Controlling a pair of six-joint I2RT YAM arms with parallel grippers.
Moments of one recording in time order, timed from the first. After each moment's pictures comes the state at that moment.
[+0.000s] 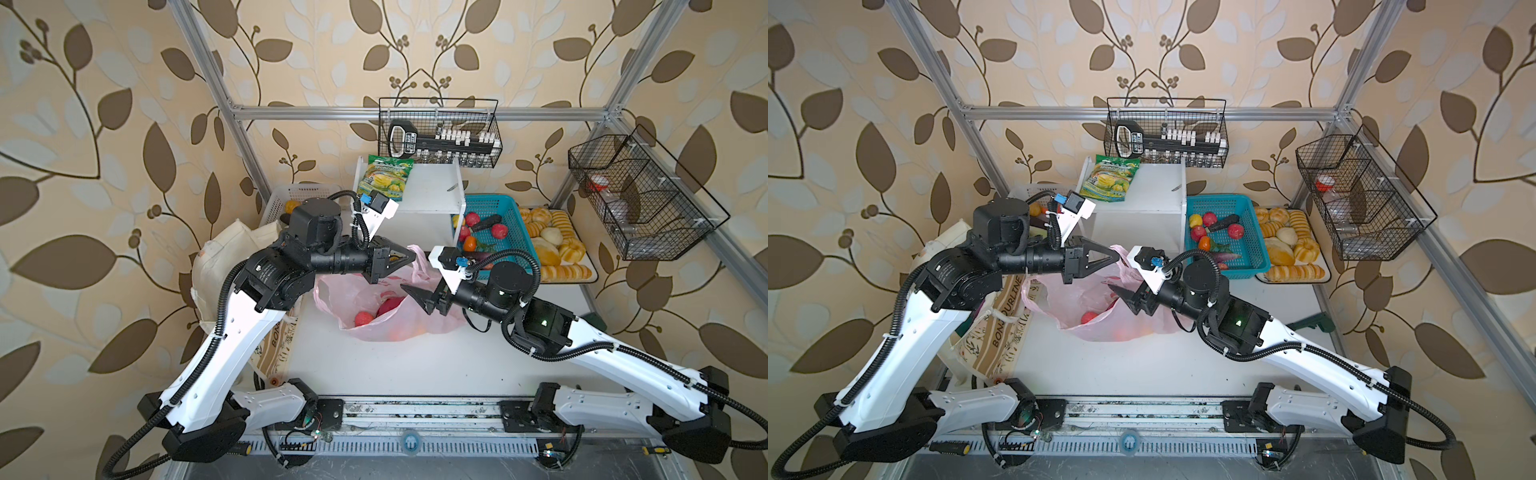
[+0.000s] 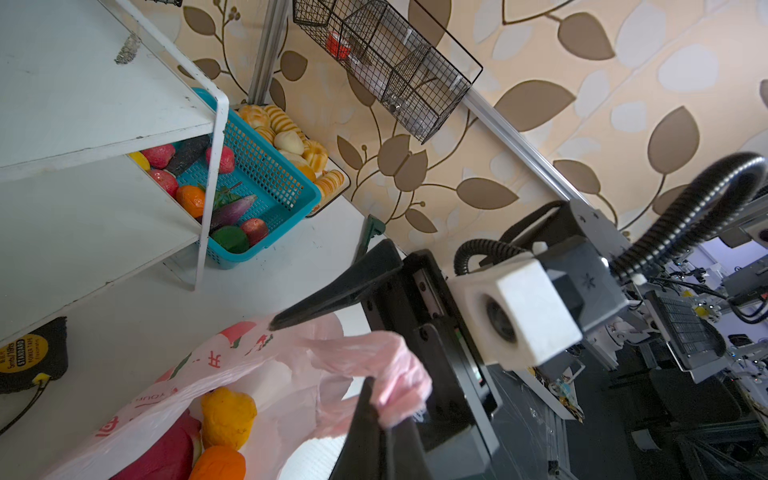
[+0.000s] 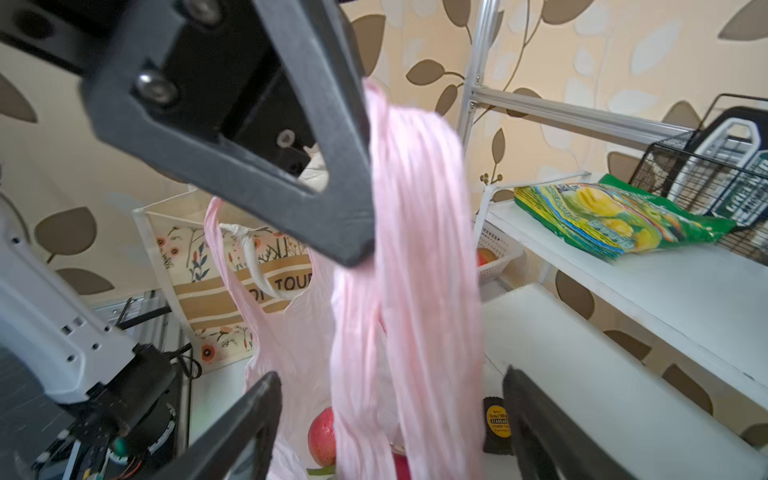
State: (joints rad) left arm -0.60 1.18 1.64 -0.82 0.64 -0.36; right arm 1.00 1.10 1.04 -0.01 0.07 -0.07
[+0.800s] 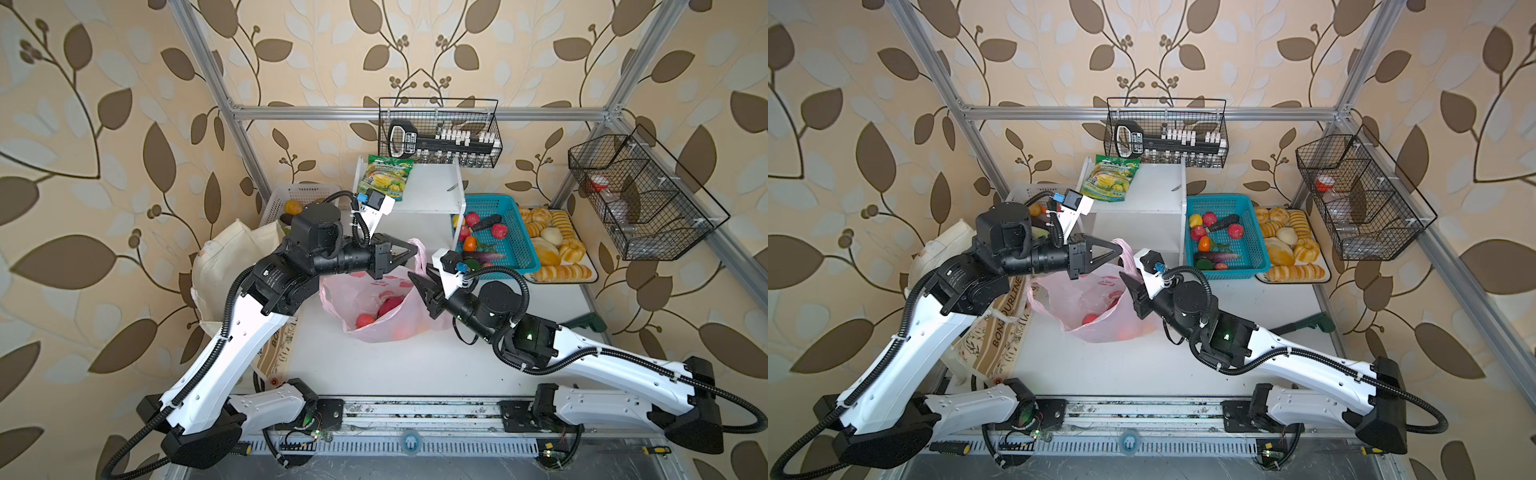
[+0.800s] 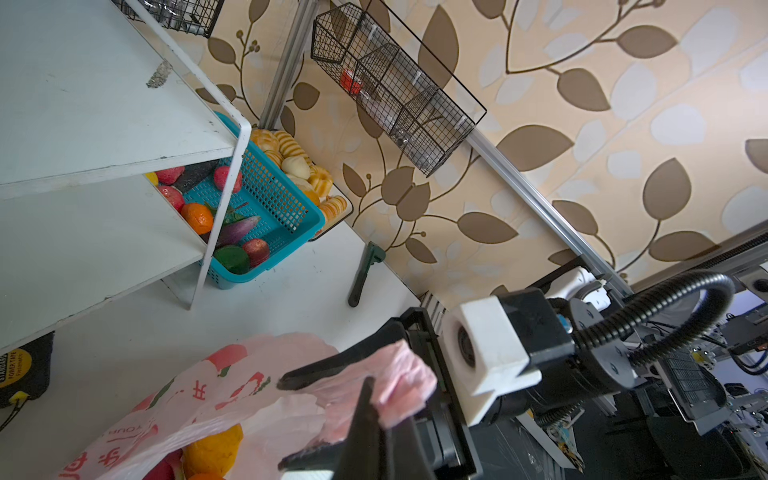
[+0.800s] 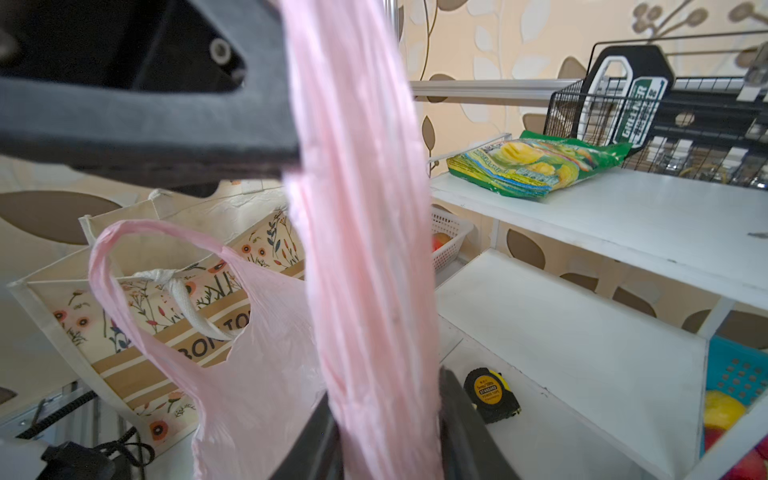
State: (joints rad) left arm -0.60 1.14 1.54 -0.66 0.60 -0.46; right arm 1.09 1.10 0.93 0.15 0.35 0.04
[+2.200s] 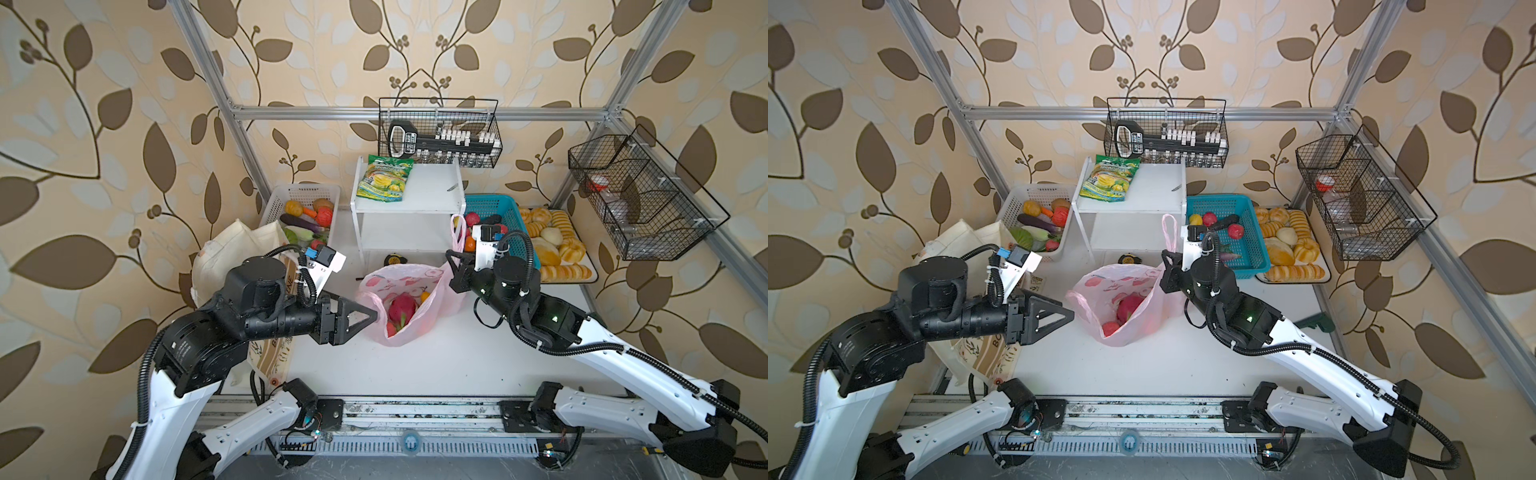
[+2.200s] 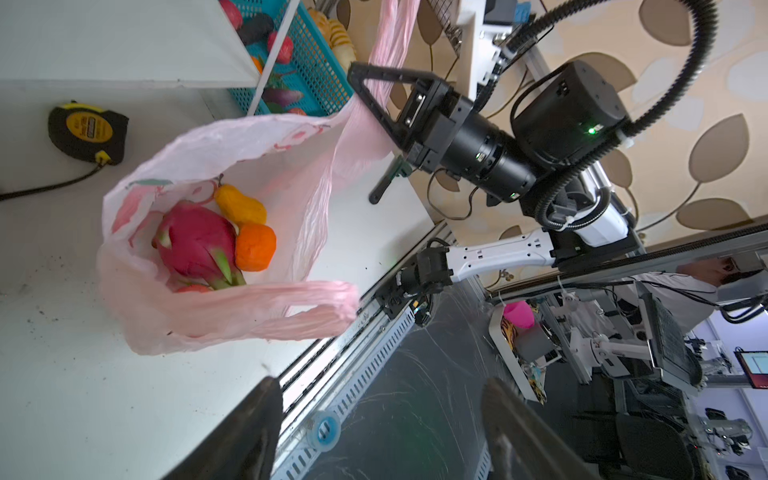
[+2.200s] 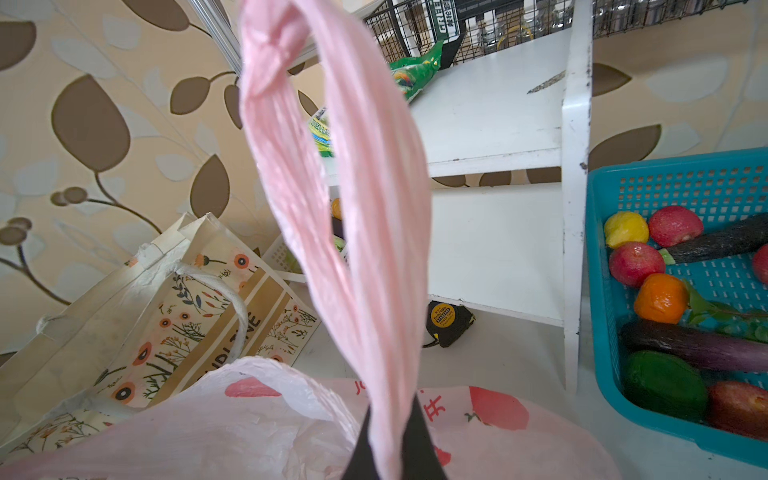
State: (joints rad) left arm -0.60 0.85 1.52 -1.22 0.52 -0.52; right arm 0.86 1.05 1.04 -0.23 0.37 0.49
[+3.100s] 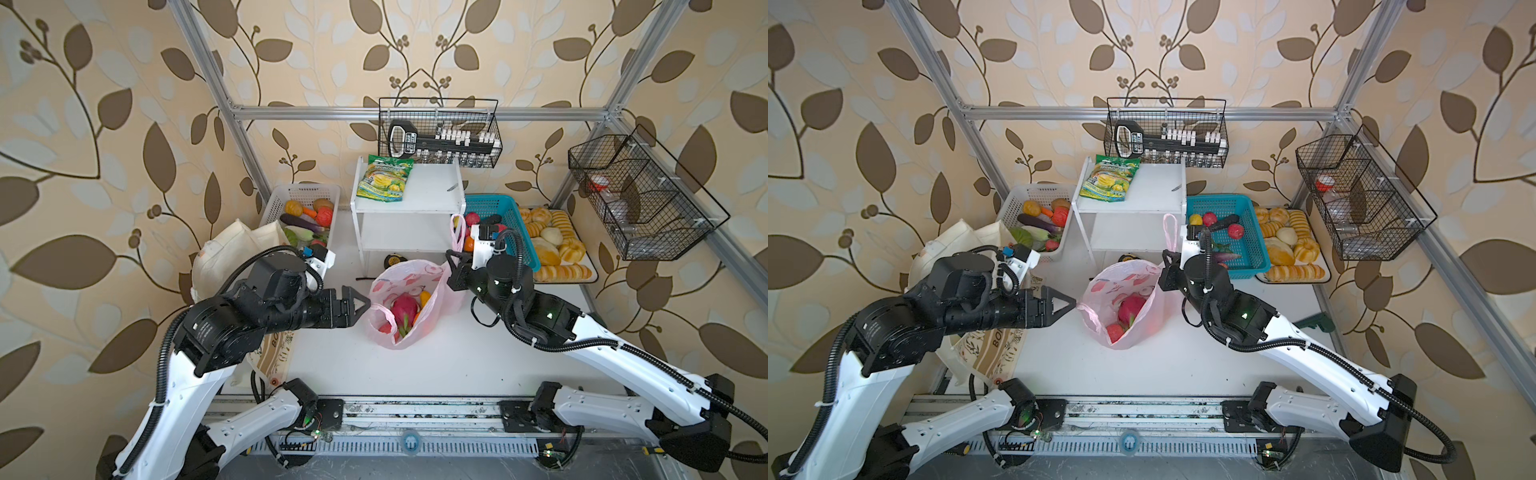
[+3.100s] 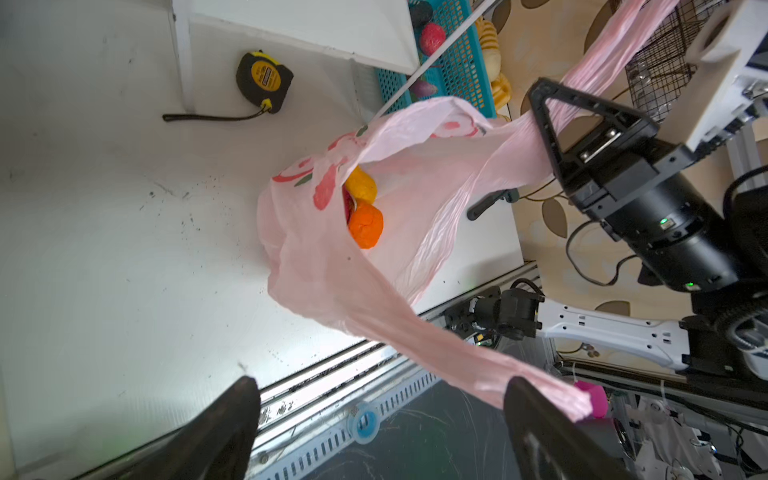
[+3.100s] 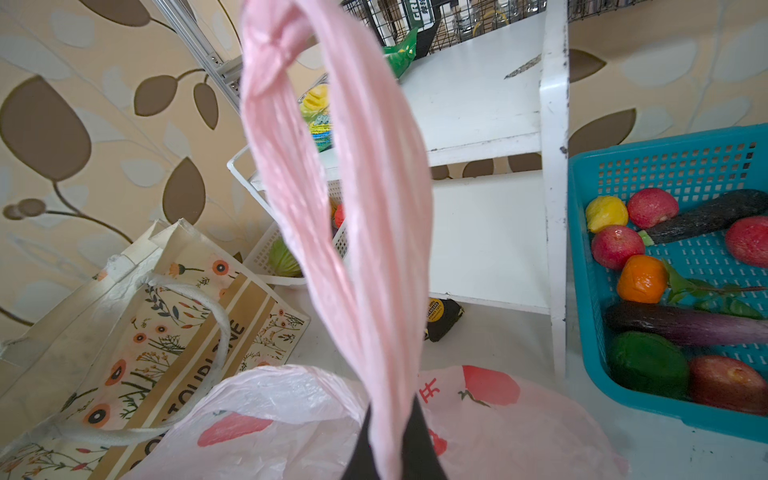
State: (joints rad) left arm -0.60 0.89 1.51 -1.36 0.24 -0.68; right arm 0.87 1.08 1.06 -0.26 0.43 0.53
